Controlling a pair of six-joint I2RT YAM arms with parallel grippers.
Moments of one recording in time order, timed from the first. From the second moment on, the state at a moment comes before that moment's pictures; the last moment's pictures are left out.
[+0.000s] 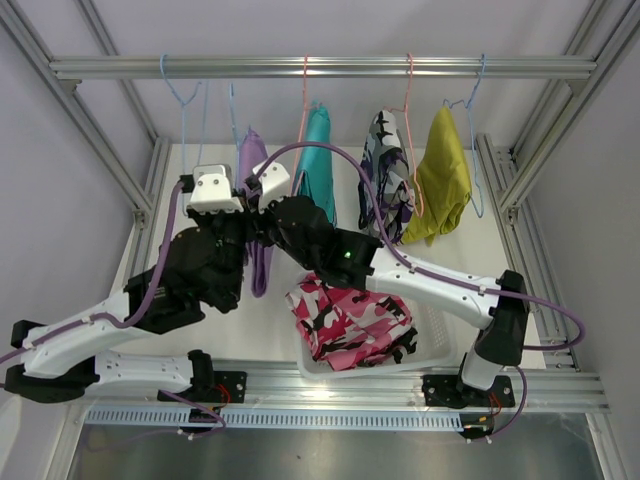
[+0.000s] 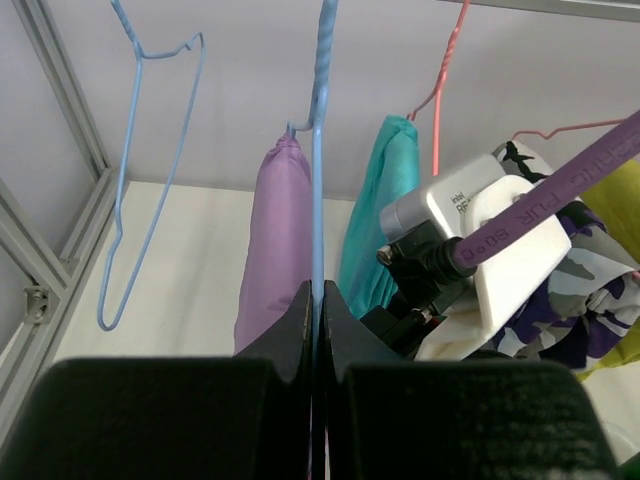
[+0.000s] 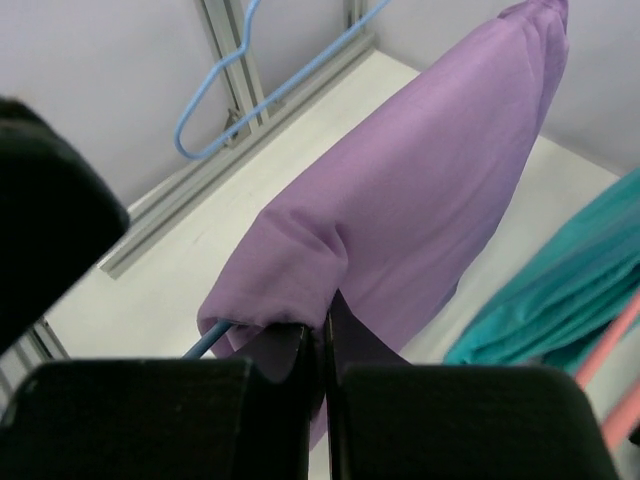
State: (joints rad) left arm -1.29 0.98 1.33 -0.23 -1.31 0.02; right arm 1.19 1.72 1.68 -0.10 0.42 0.13
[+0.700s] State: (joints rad) left arm -1.11 1.00 1.33 -0.55 -1.18 -0.33; right arm 1.25 1.53 1.66 -0.22 0.39 0.16
